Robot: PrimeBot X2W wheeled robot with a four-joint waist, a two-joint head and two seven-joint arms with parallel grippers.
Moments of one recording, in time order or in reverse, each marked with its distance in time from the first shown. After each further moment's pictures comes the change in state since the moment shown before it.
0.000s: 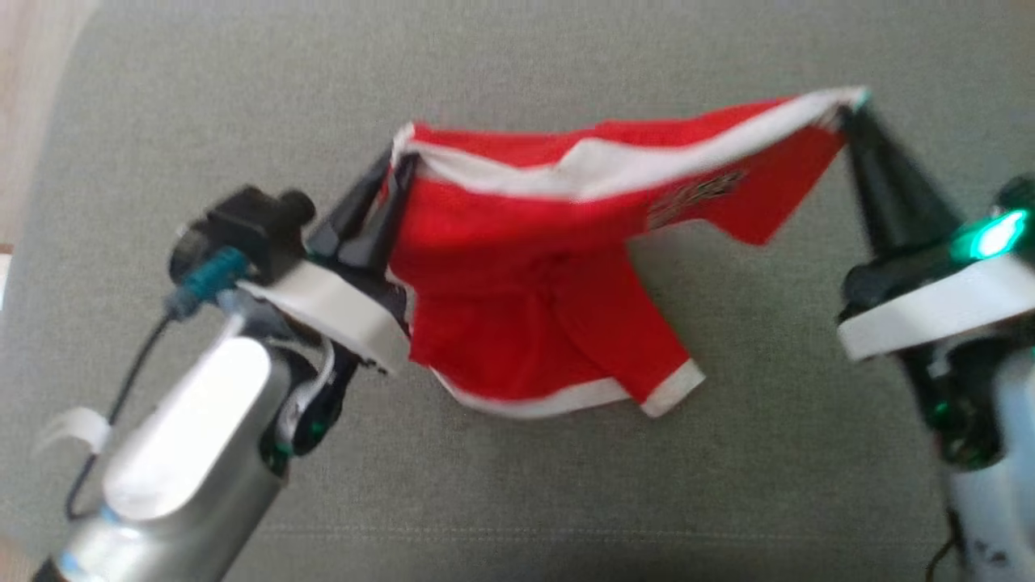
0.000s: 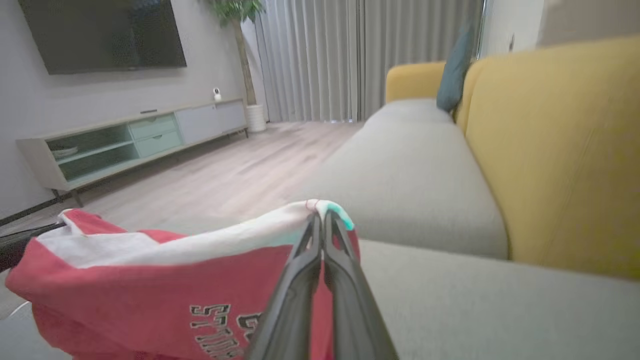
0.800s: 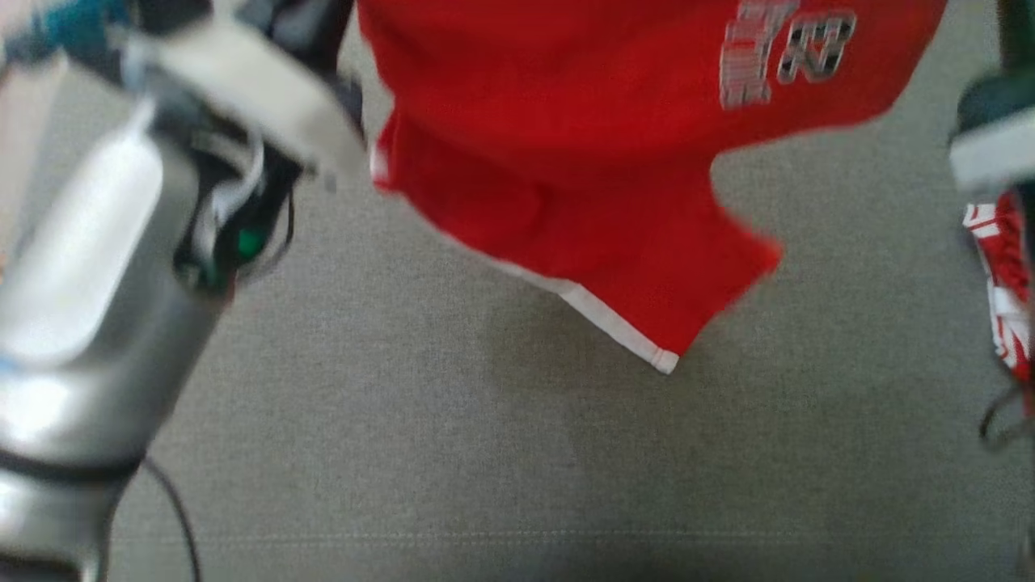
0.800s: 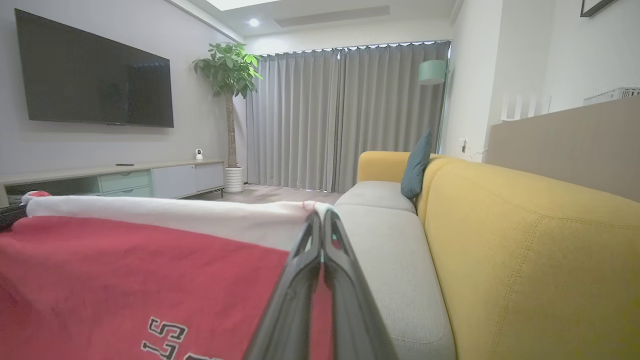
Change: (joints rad) left arm -0.319 0.029 0.089 -0.051 -0.078 -0.038 0.213; right arm -0.302 -0.060 -0.084 -0.012 0.020 0.000 0.089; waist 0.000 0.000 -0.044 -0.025
